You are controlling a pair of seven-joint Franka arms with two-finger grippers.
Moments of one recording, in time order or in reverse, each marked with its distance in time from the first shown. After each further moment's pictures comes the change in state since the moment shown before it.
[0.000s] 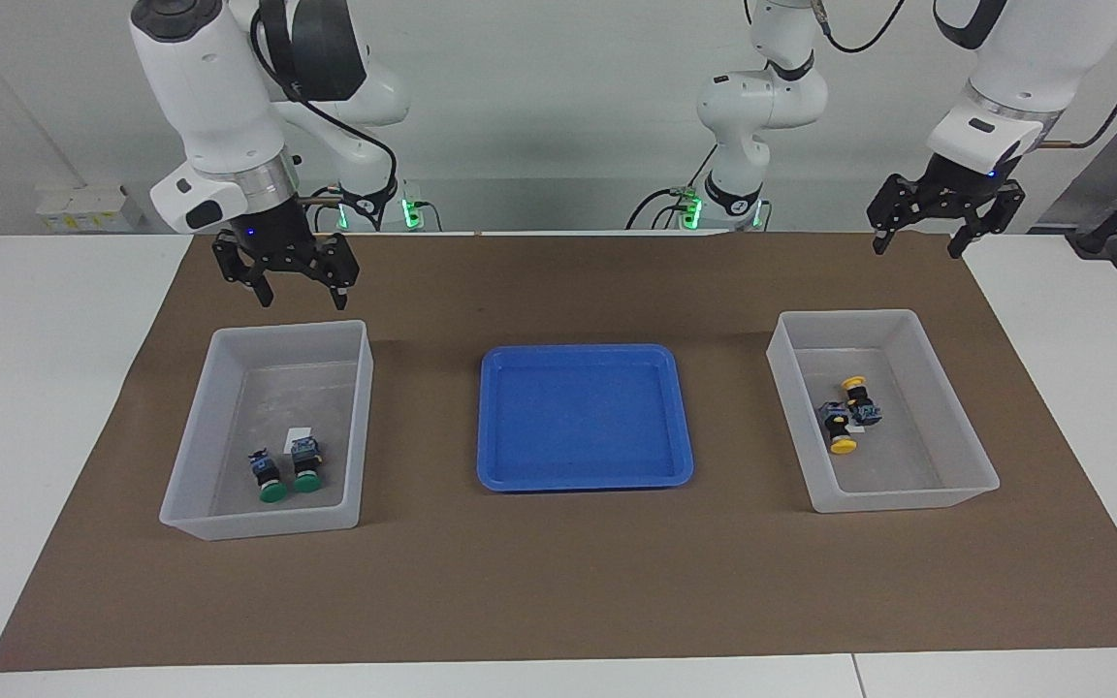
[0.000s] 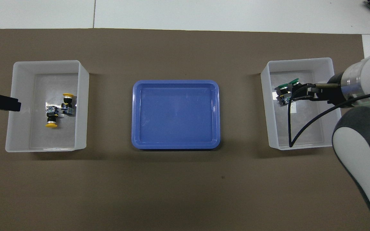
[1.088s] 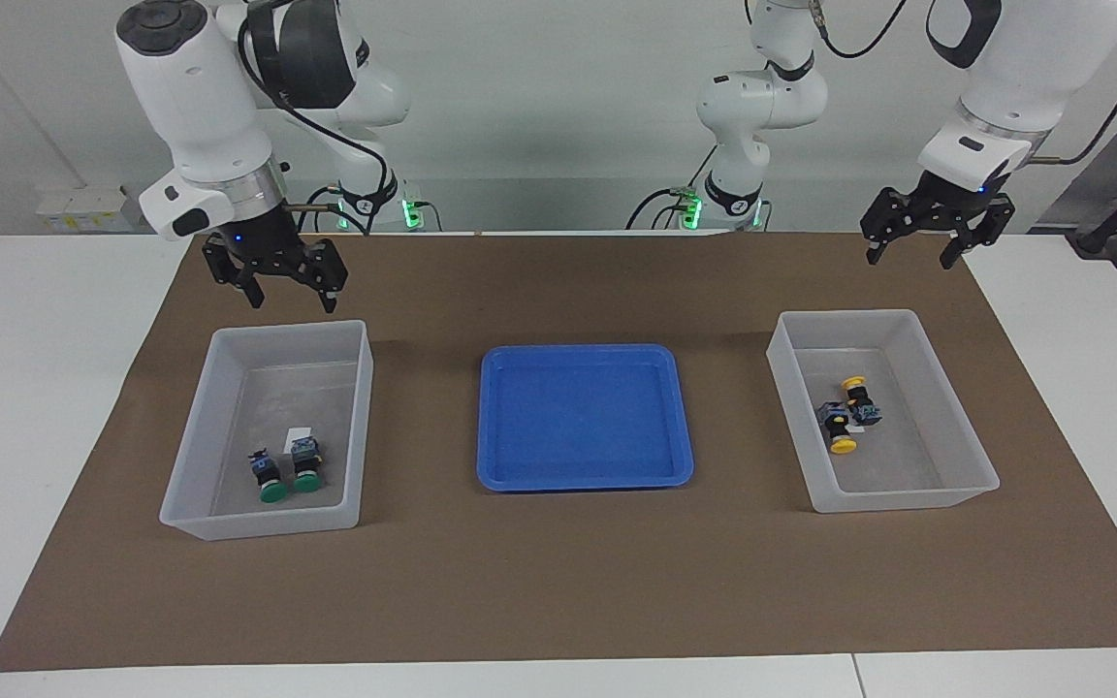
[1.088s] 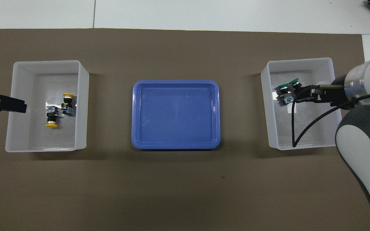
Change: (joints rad) left arm 0.000 0.002 -0.002 -0.043 0.000 0.017 0.000; right arm -0.011 -0.003 0.001 -0.021 0.000 -0.008 0.000
